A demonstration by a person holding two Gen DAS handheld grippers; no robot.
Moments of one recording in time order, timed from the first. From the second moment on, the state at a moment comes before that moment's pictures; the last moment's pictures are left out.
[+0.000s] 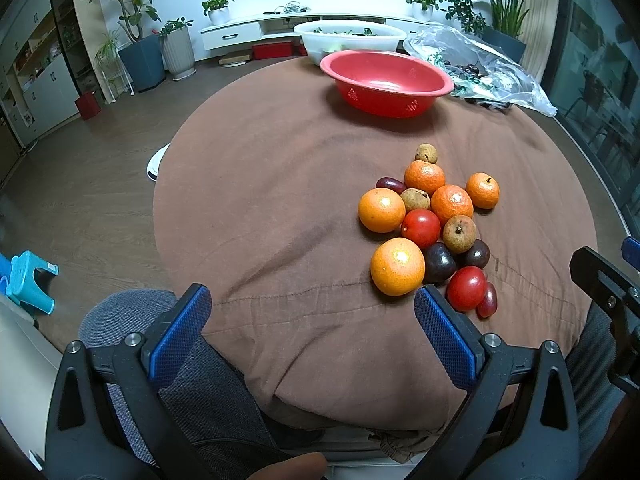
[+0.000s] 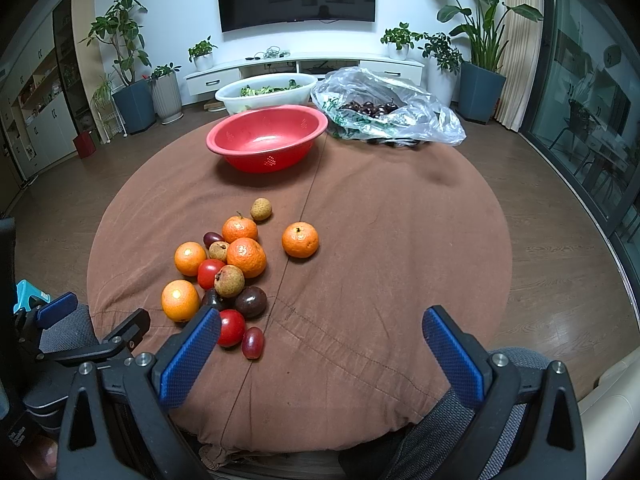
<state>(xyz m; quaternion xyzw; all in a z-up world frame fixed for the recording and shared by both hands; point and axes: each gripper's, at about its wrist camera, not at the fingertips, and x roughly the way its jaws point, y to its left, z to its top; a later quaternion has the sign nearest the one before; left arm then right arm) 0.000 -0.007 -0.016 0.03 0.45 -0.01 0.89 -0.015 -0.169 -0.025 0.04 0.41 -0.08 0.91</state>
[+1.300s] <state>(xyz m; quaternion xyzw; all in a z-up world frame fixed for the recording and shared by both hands) 0.038 -0.009 -0.049 0.07 0.45 -0.25 0.85 -0.007 -0.159 -0.084 0.04 0.45 0.07 0.89</state>
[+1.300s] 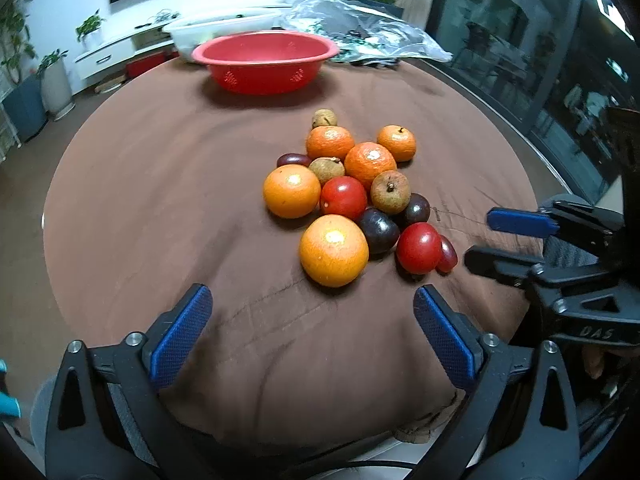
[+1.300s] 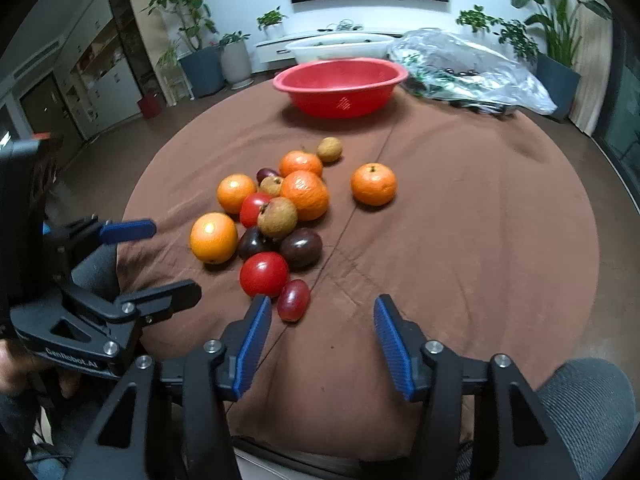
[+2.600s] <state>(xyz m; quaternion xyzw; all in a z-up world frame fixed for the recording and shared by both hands) 0.046 0.003 -0.052 0.04 0.46 -0.32 0.83 0.012 -0.135 -0.099 -0.01 0.47 0.13 0.87</state>
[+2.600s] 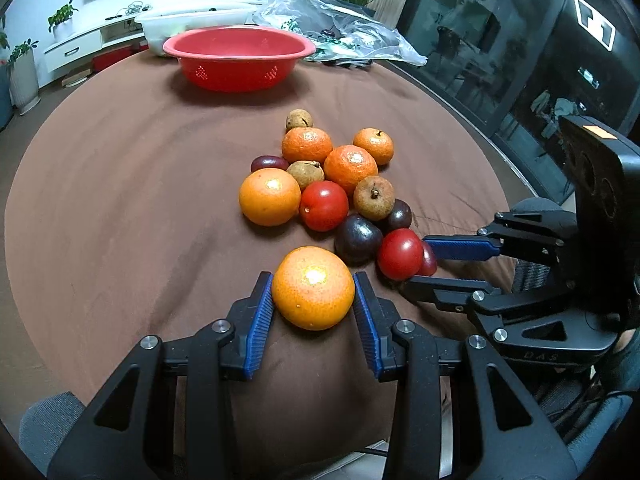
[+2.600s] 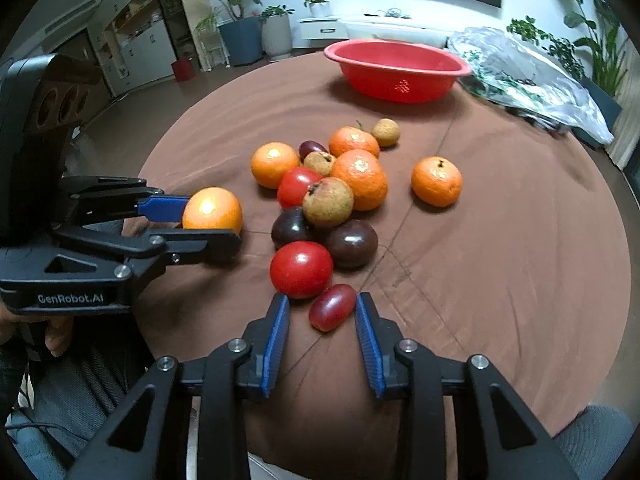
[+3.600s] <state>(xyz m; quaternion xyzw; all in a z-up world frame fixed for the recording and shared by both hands) 0.044 0.002 -0.056 0.03 0.46 -0.33 0.82 0.009 -0.150 -0.094 0.01 0.48 0.15 0.87</state>
